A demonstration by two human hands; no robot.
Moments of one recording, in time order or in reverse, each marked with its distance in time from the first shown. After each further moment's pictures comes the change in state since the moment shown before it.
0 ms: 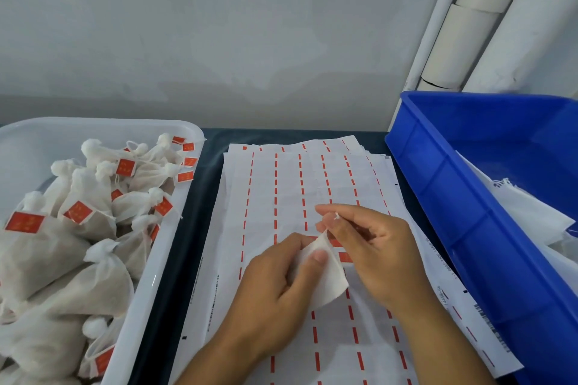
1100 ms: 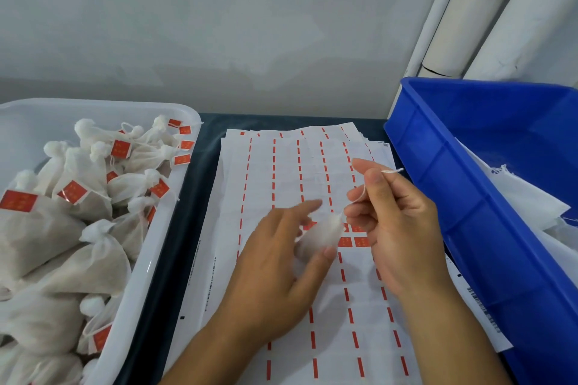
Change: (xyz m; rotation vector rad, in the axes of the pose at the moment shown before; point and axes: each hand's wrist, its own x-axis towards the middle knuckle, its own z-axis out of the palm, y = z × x) left_hand -0.003 0.002 0.004 0.319 0.018 0.039; right_hand 0.001 -0.012 -0.006 0.337 0.220 0.140
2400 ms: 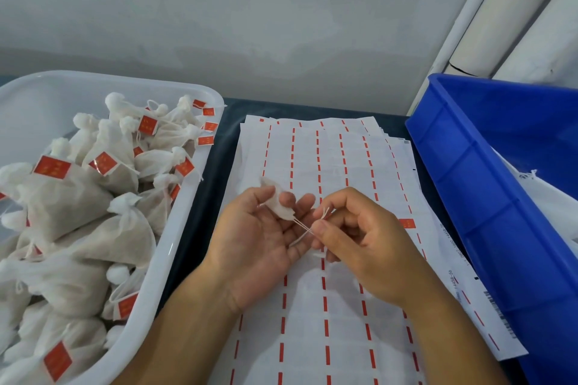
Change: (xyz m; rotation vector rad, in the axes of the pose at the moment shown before) left_hand 0.017 -0.007 -0.038 -1.653 -0.106 -0.754; right_hand -0.013 0.012 0.009 -0.399 -0.579 -0.033
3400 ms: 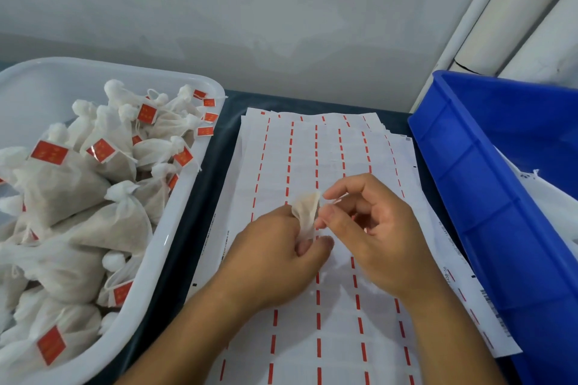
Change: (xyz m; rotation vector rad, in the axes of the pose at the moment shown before) left_hand 0.004 -0.028 -0.009 1.708 0.194 0.482; right_hand -0.001 -0.001 -0.004 0.007 0.139 -0.145
